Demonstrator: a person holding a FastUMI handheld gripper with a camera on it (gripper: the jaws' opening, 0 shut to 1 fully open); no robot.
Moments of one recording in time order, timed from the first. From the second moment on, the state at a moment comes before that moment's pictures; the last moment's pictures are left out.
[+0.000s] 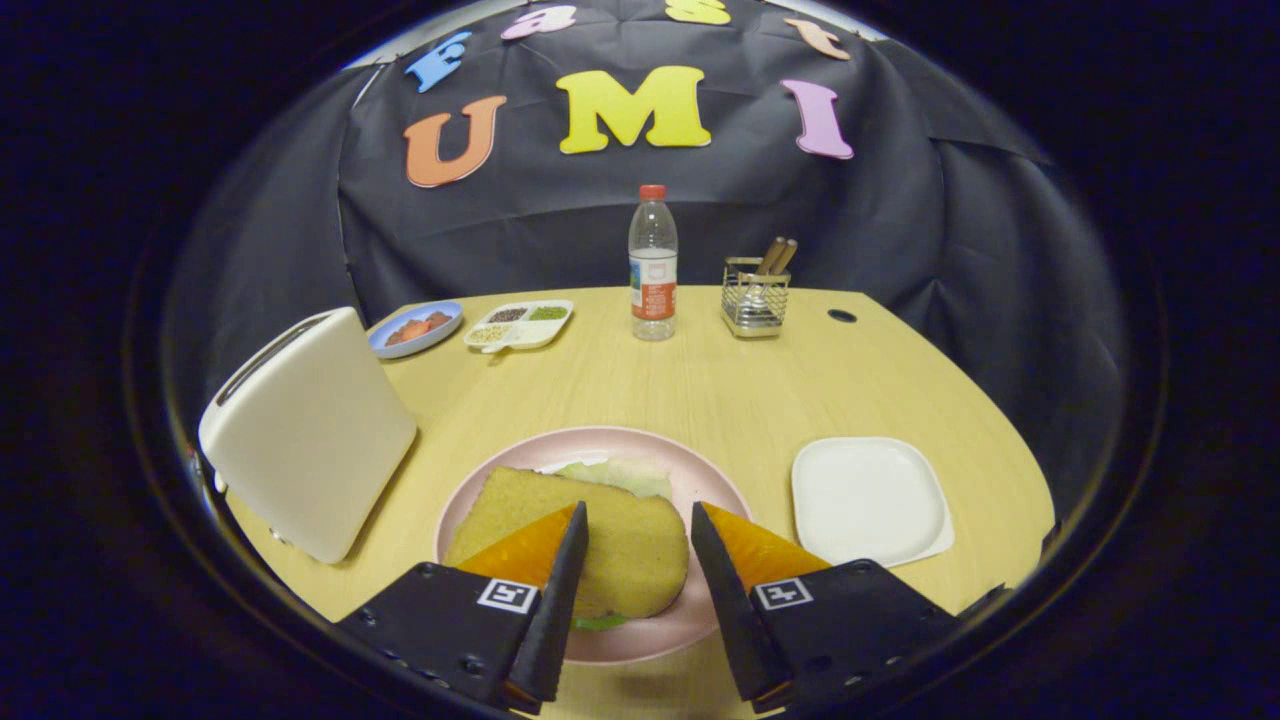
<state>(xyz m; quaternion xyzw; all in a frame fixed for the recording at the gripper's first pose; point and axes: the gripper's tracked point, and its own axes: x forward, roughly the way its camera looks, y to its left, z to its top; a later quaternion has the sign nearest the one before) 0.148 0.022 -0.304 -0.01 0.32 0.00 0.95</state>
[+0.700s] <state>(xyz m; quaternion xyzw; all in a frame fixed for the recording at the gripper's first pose) 0.050 0.027 -0.164 -0.05 0.14 -0.04 0.99</state>
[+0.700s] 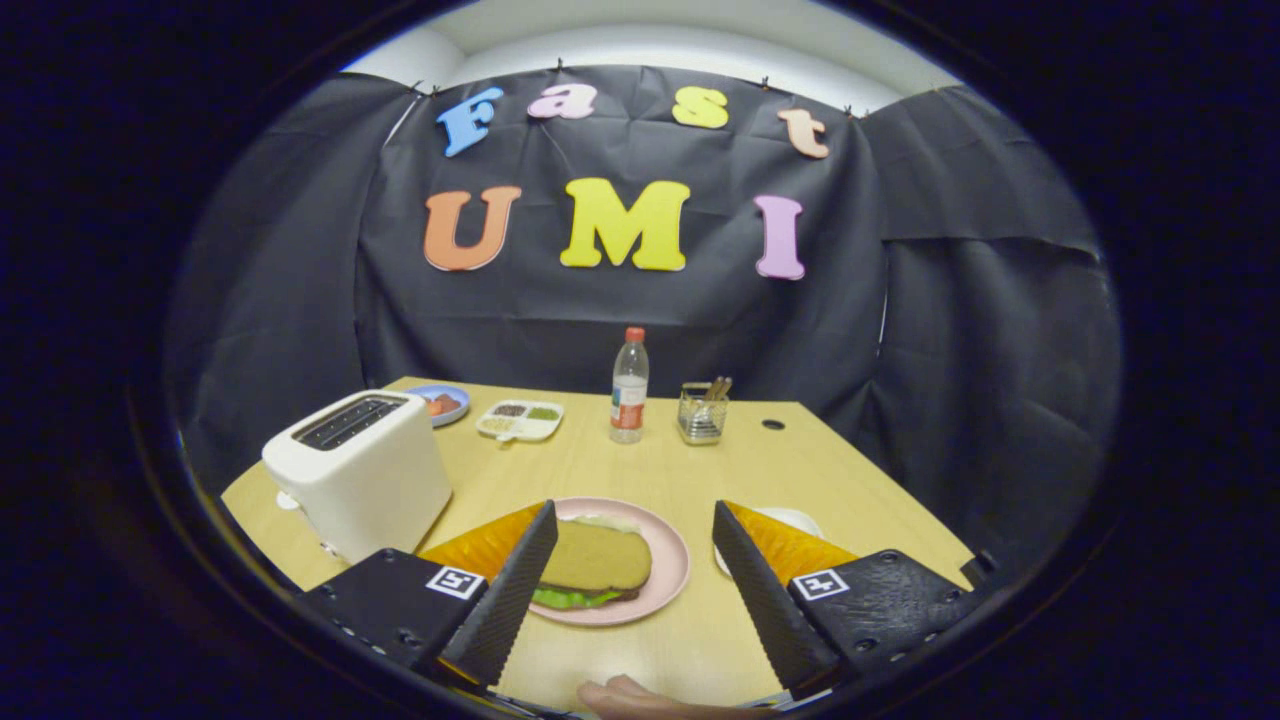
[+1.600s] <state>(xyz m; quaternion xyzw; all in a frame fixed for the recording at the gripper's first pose) -0.099 0.048 -0.067 -0.04 -0.02 -0.04 1.00</state>
